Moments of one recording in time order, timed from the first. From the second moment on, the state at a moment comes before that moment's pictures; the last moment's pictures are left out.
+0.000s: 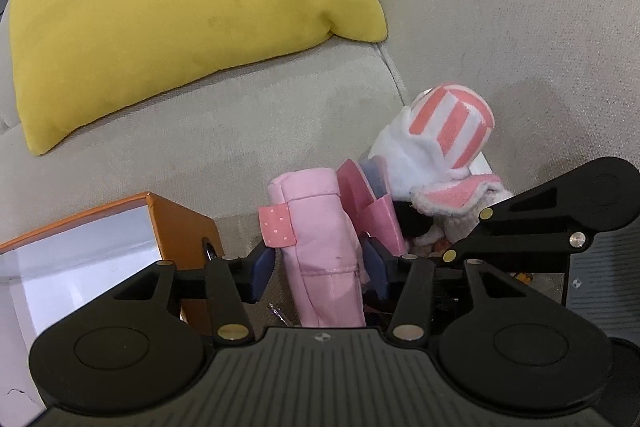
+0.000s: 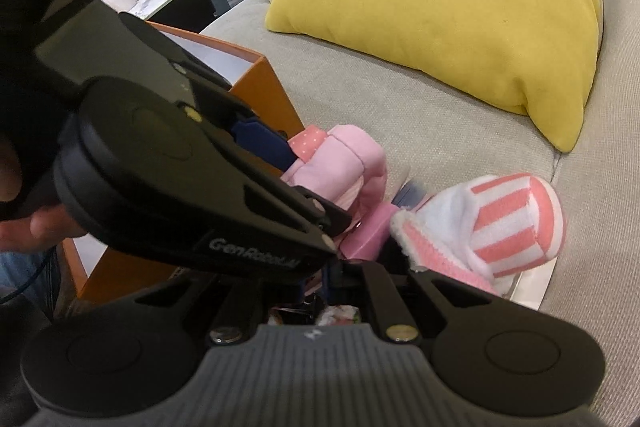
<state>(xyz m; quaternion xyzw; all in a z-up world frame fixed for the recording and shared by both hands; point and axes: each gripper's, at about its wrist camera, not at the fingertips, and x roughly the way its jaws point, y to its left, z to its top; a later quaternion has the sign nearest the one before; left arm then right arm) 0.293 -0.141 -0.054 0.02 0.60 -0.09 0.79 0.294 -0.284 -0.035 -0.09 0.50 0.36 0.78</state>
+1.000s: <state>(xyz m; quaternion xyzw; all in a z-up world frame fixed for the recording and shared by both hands) 0.293 -0.111 -0.052 -0.07 0.59 -0.08 0.80 0.328 -0.309 -0.057 0.08 0.55 0.29 0.78</state>
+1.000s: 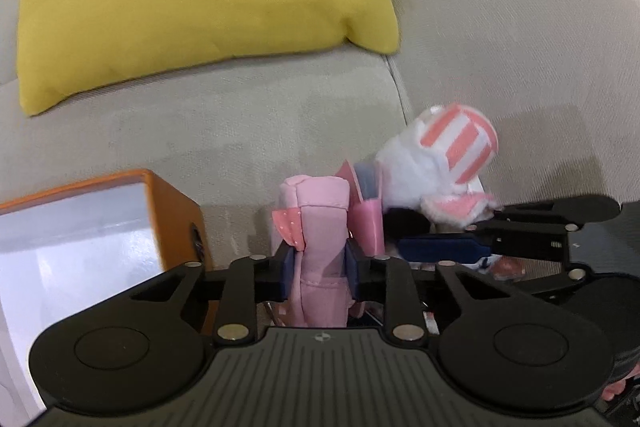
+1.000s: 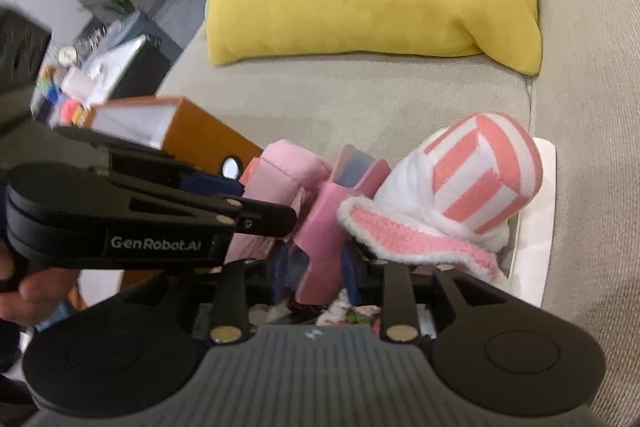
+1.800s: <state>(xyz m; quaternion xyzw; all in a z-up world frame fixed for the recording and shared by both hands) 0.285 -0.062 0.013 -0.11 0.51 -0.07 0.85 0.309 -0.253 -0.076 0.06 0.53 0.18 0.83</state>
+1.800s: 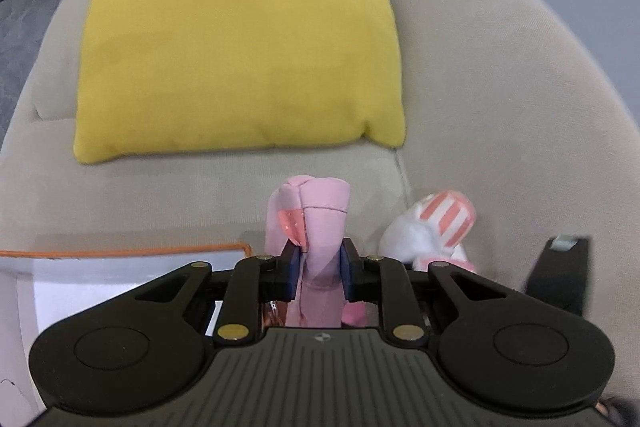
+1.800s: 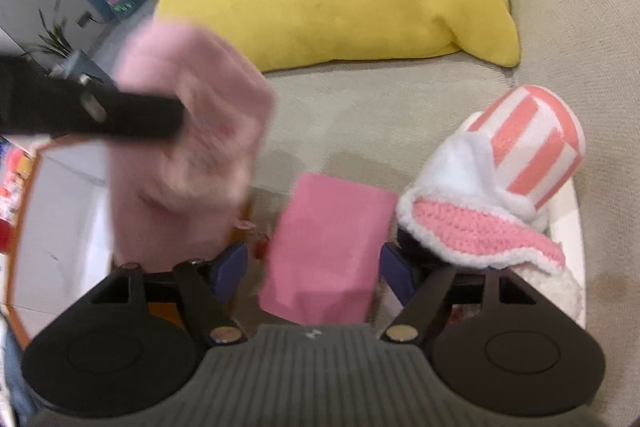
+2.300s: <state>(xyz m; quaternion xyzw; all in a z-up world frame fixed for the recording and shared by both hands) 0.219 0.019 0.091 -0.16 0.43 -0.10 0.88 0.318 -0.200 -0.102 -0.08 0.54 0.12 0.83</state>
